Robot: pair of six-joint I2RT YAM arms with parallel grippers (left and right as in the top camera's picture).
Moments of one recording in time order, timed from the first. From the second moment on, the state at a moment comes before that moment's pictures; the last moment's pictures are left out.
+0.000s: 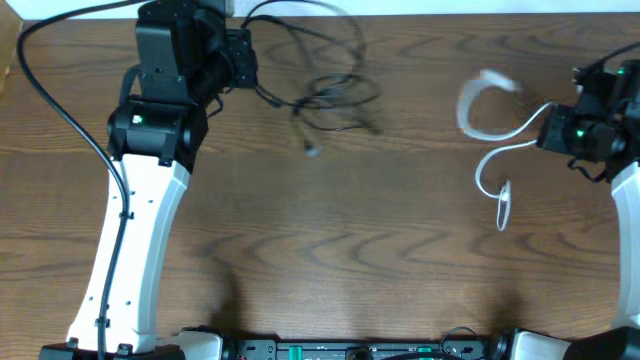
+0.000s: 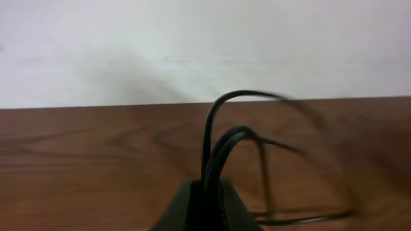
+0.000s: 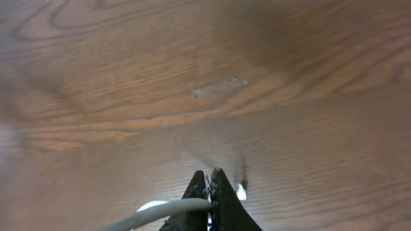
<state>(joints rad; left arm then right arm) -0.13 1.47 1.55 -0.56 0.14 -0.13 -0.26 1.44 1.32 -0.87 -0.23 0.06</state>
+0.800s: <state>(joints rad) -0.24 1.50 1.55 -0.61 0.17 -0.13 -0.11 1.44 1.32 -0.87 -0.32 0.05</state>
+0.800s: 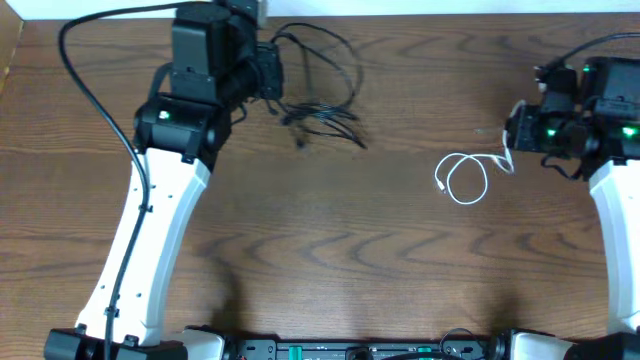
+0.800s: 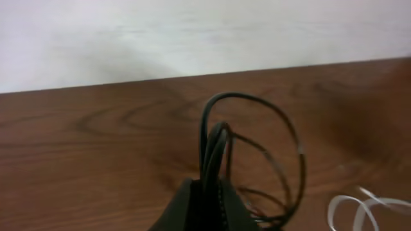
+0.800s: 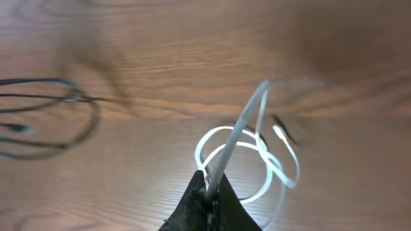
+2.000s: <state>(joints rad) -0.25 1.50 1.54 -0.70 0.18 -0.11 -0.47 1.44 1.94 -1.24 0.05 0.20</state>
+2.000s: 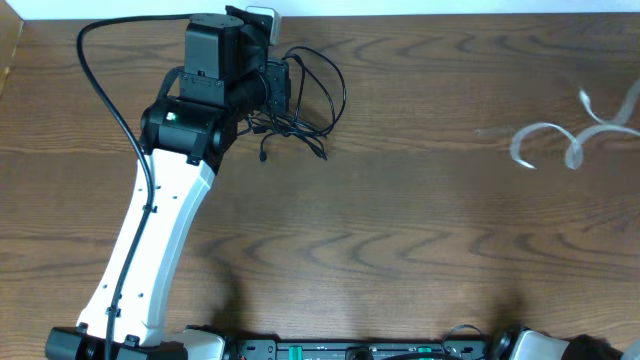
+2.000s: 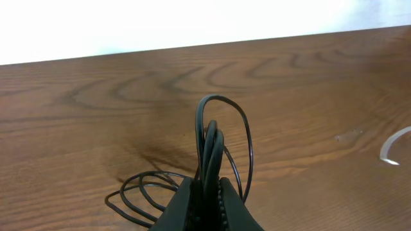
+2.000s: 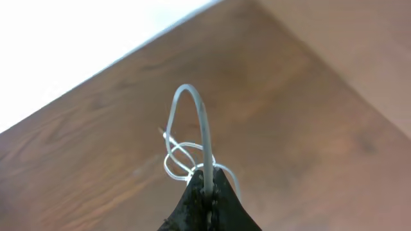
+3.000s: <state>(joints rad) -0.25 1.49 1.54 -0.73 0.18 -0.11 -0.76 1.73 1.97 -1.25 0.34 0.53</state>
